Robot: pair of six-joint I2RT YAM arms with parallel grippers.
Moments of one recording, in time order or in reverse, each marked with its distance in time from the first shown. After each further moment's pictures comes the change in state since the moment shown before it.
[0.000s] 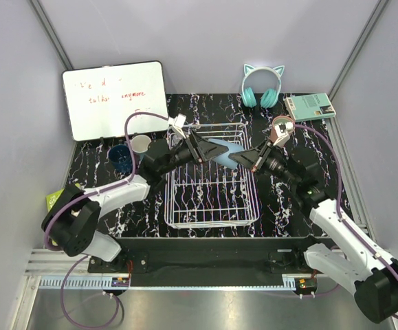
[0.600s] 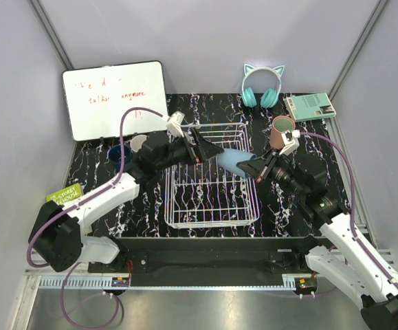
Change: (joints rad) left arm -0.007 -0.148 0.101 -0.476 -0.082 0.209; right arm 0.050 -0.180 0.025 -0.234 0.103 -0.108
